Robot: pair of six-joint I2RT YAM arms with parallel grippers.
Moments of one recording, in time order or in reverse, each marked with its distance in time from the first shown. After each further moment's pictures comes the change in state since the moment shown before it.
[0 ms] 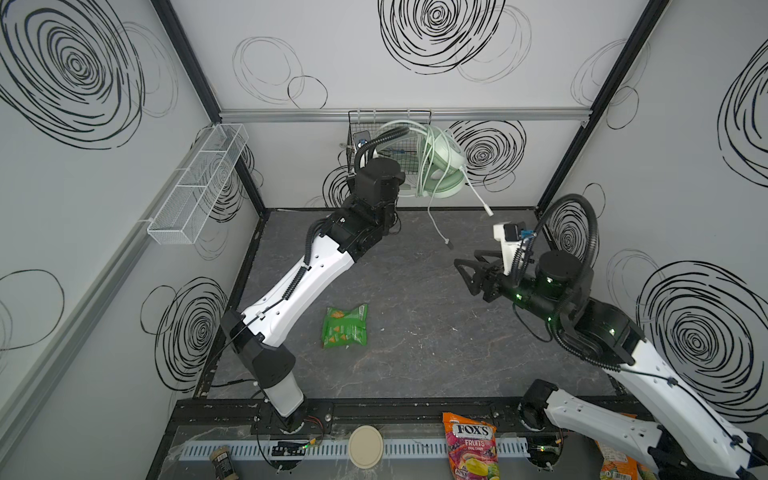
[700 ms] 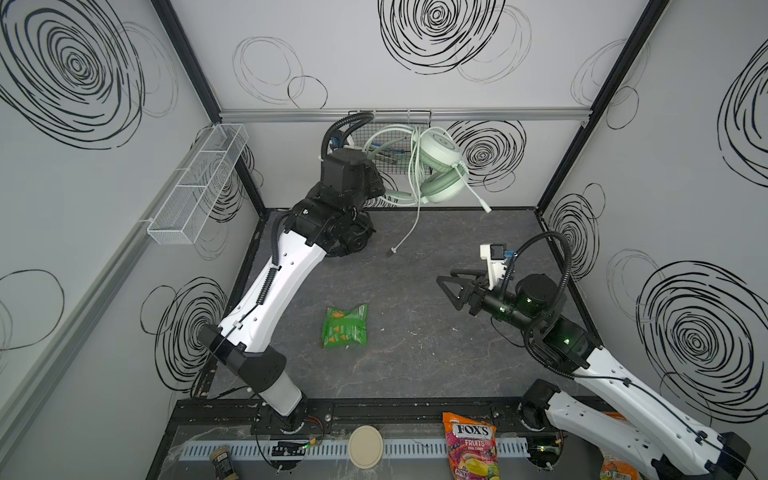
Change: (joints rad) left arm 0.149 -0.072 0.034 -0.266 0.517 -0.265; right arm -0.086 0.011 -0.304 0.413 -0.274 0.301
